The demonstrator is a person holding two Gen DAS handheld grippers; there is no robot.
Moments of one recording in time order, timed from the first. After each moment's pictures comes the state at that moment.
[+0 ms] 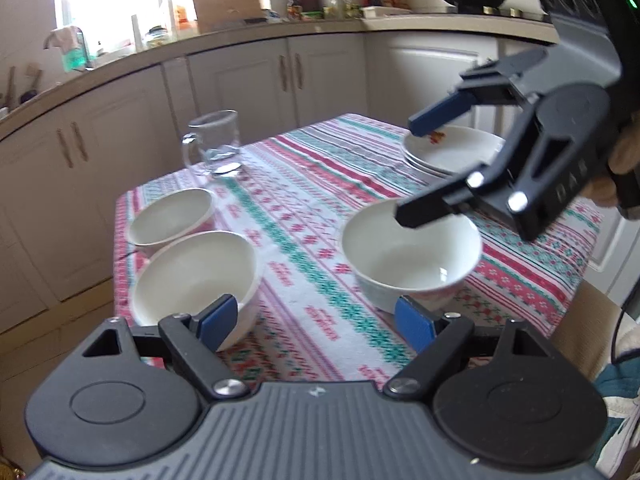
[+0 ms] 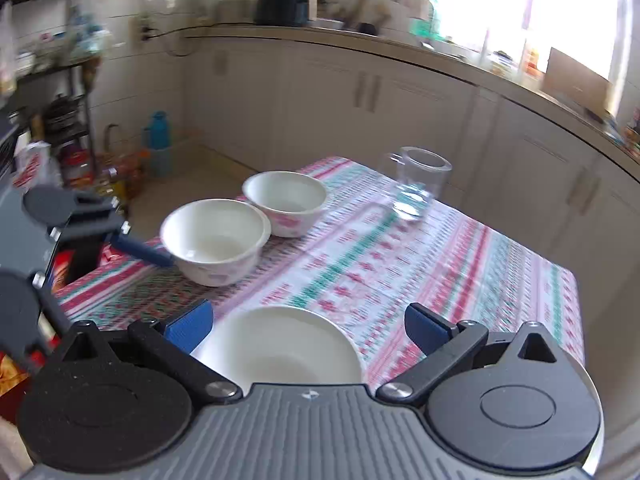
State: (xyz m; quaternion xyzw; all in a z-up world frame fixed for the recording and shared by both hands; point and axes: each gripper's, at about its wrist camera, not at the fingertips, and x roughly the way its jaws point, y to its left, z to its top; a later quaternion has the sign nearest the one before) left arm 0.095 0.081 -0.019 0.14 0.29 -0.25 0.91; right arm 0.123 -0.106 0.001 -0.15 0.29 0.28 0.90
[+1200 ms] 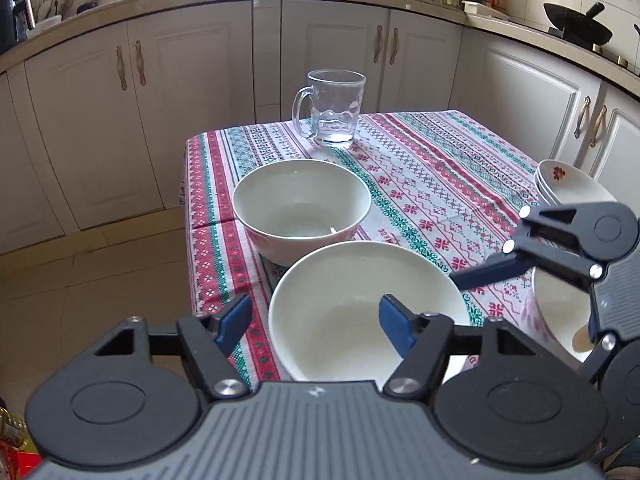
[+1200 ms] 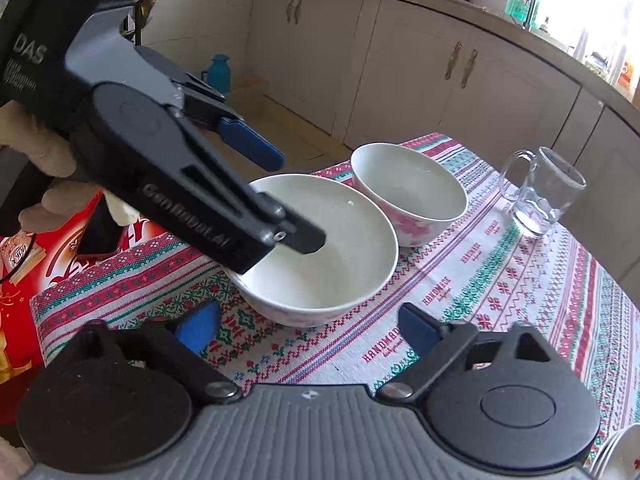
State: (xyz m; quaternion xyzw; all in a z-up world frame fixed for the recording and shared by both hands) left arm 0.214 0.148 -0.031 0.06 0.36 -0.18 0.91; right arm 0.176 0.010 -0.058 -0.21 0.35 0.35 0.85
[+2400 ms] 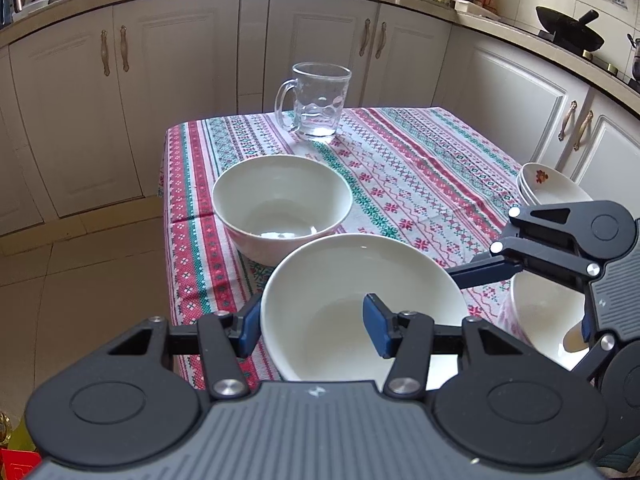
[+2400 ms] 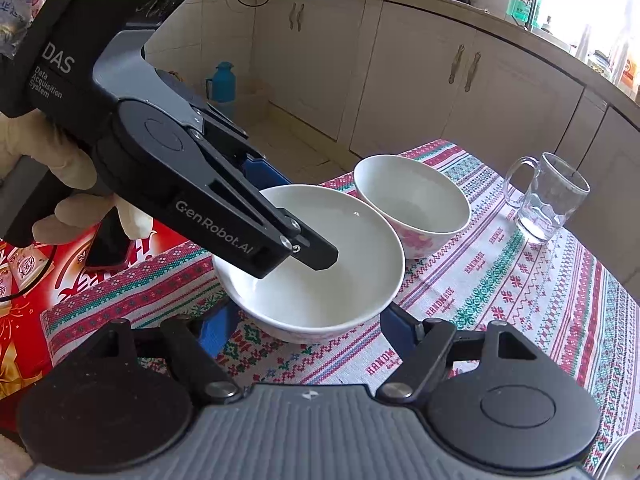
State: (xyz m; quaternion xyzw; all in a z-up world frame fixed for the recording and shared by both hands) left arm 0.217 0.144 -0.024 0.04 0.38 -0.21 0.90; right arm 0.175 0.013 -0.056 -0.20 0.34 0.35 0.85
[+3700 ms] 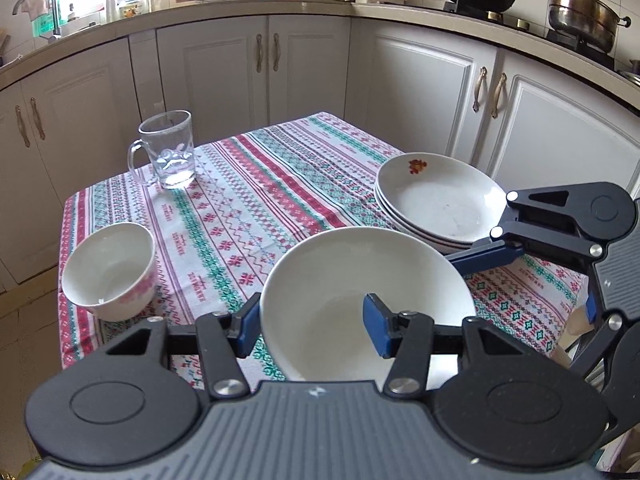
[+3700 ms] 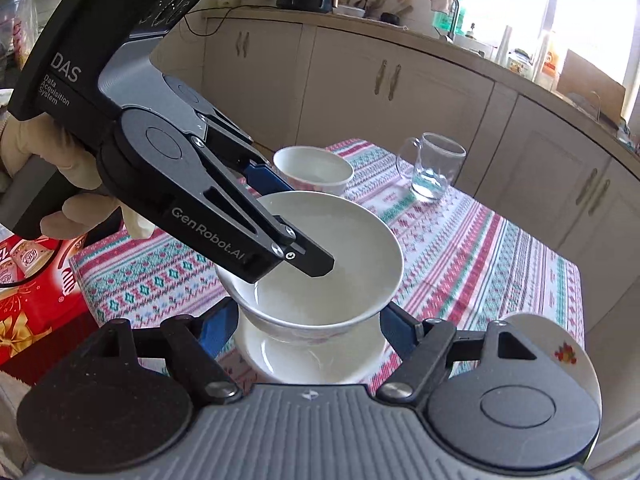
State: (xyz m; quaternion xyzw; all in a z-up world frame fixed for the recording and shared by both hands) left arm 0.157 0.014 0.012 0.11 0.35 -0.29 0.88; right arm 0.078 -0.108 -0.012 -0.18 0.31 0.28 0.89
